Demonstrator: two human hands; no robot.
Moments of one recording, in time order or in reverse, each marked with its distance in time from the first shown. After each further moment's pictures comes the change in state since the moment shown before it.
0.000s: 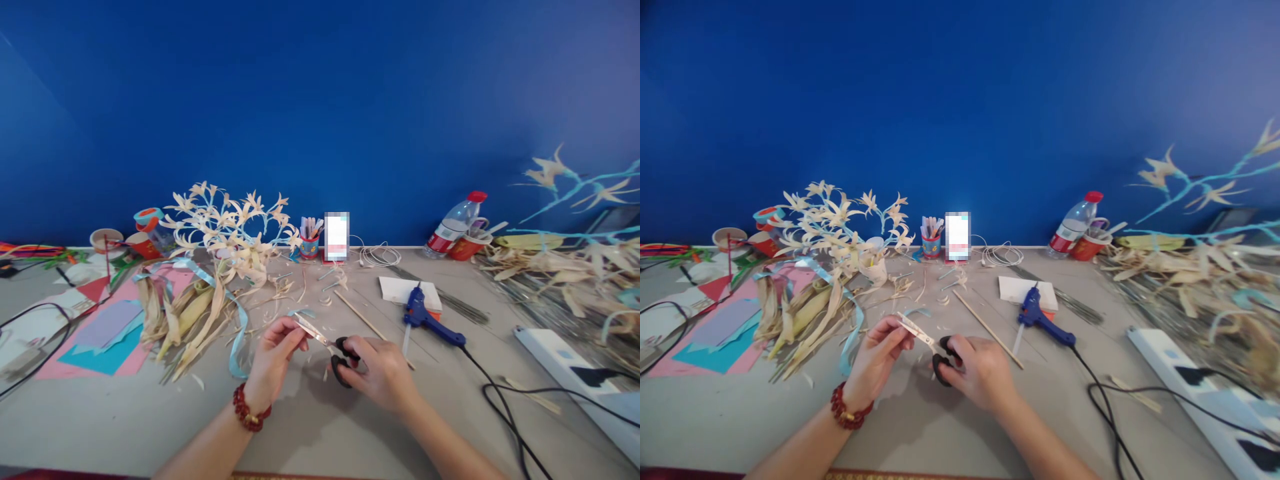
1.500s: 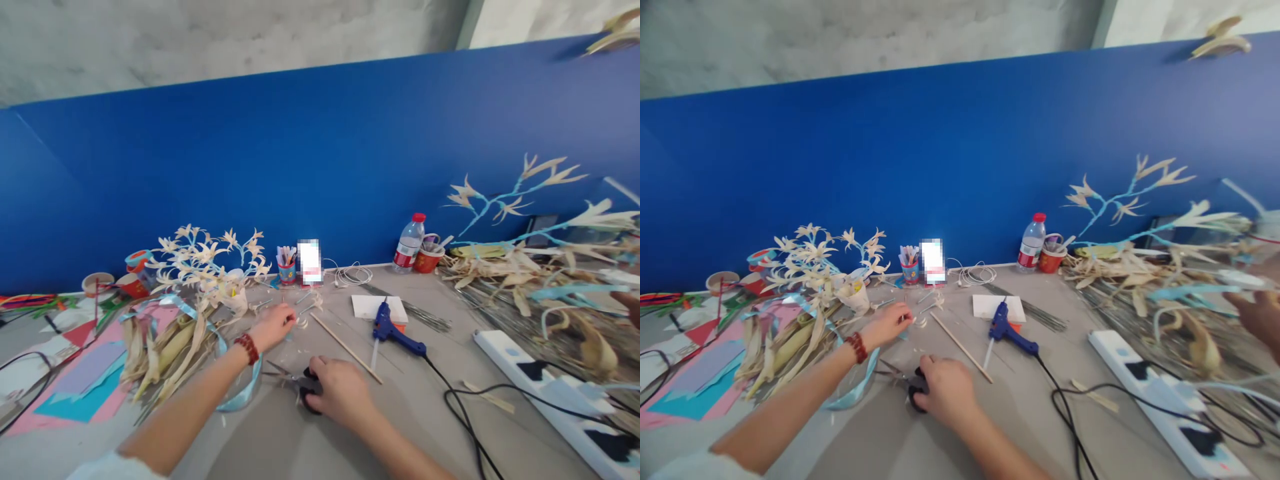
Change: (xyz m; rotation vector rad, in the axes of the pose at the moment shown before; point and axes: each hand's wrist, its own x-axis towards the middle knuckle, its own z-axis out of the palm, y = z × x) left_hand 0.097 0.017 0.028 1.671 -0.399 0.291; right_hand -0.001 -0.006 0.000 -0.182 -0.358 0.271
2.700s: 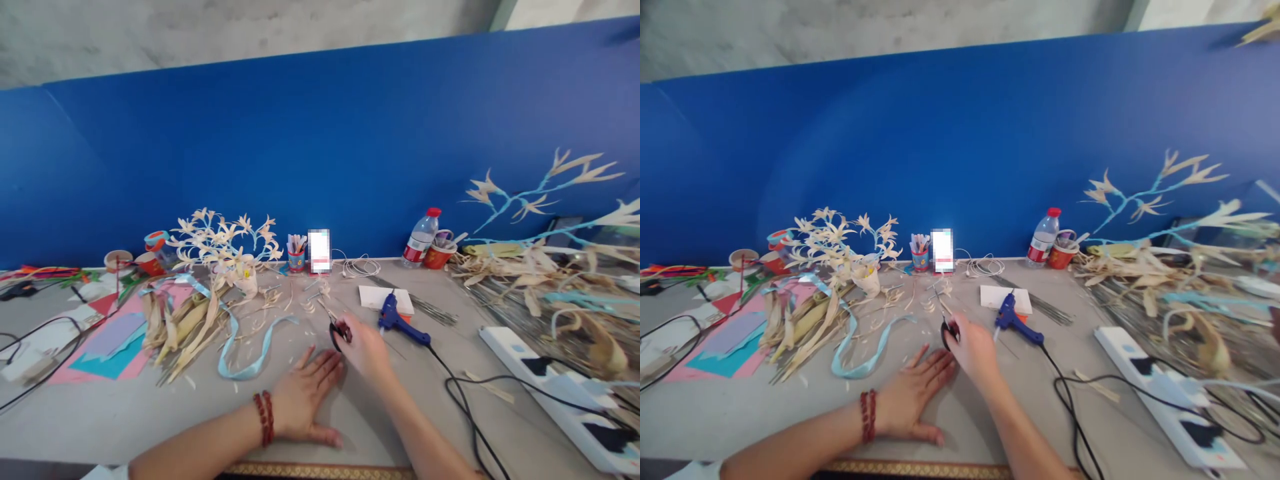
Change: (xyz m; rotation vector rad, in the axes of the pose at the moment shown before) left_hand -0.110 0.059 0.066 -0.079 -0.253 0.482; right_hand 0.009 0.036 -0.008 0.228 0.390 0.083
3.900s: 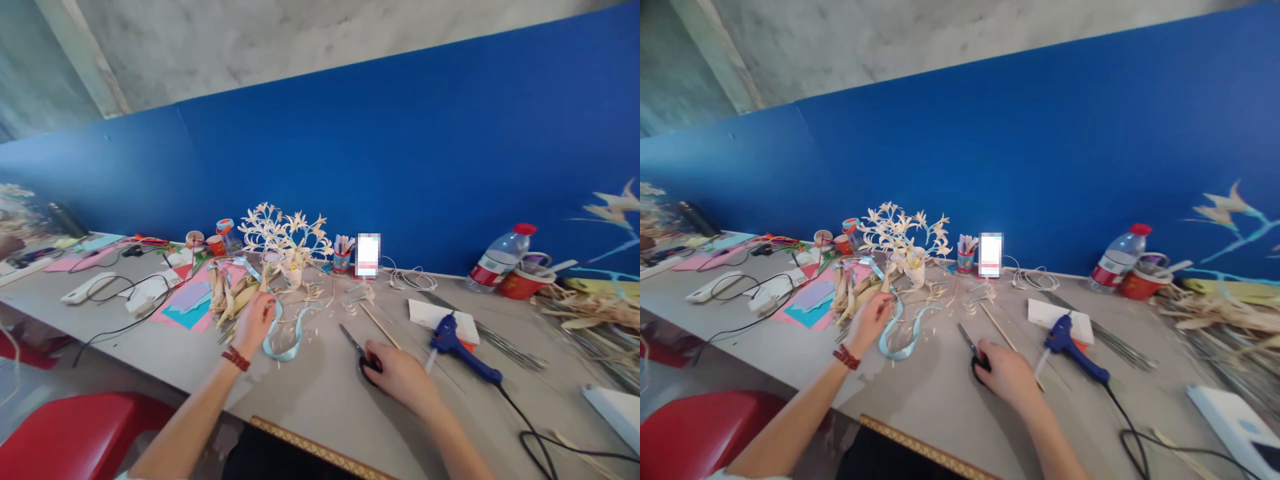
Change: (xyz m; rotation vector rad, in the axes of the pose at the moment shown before) left_hand -0.114 -0.079 -0.075 0.353 0.699 -0.820; right_hand -0.004 -0.010 0.006 -0.150 -0.455 -0.169
